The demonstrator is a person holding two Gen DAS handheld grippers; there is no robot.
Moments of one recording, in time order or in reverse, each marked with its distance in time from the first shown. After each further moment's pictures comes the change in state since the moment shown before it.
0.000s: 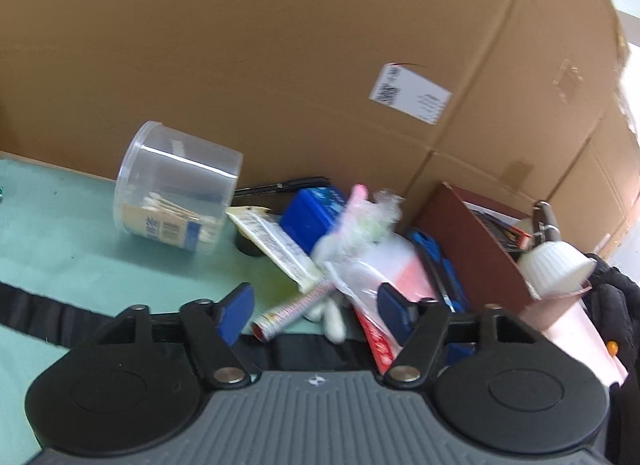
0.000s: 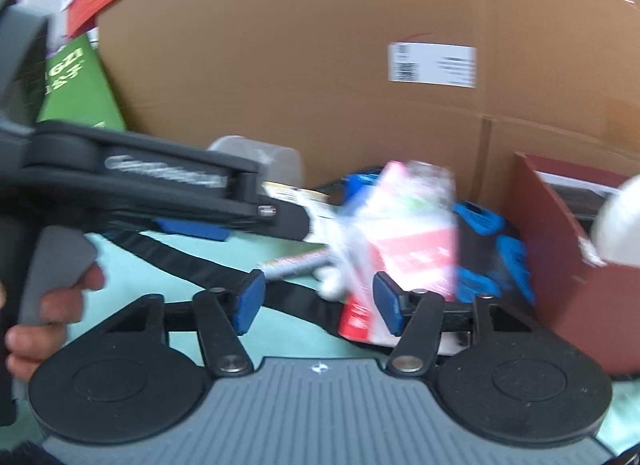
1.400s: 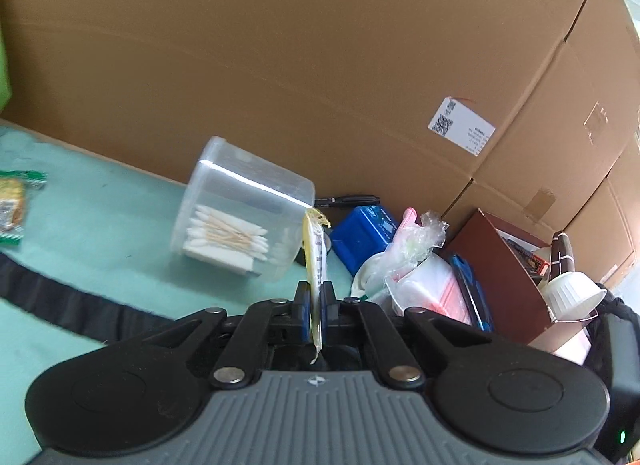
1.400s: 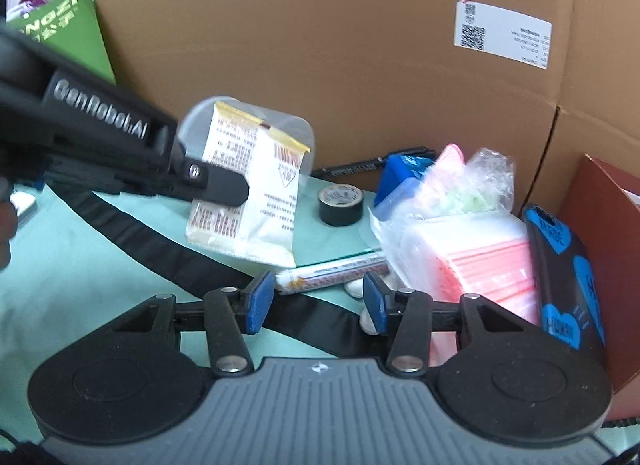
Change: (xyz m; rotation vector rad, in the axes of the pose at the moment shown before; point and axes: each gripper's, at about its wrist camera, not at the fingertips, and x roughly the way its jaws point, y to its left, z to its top) left arm -0.030 0.039 0.001 -0.090 -0.039 0.032; right arm 0.062 0.026 0.008 -0.060 0.084 -0.025
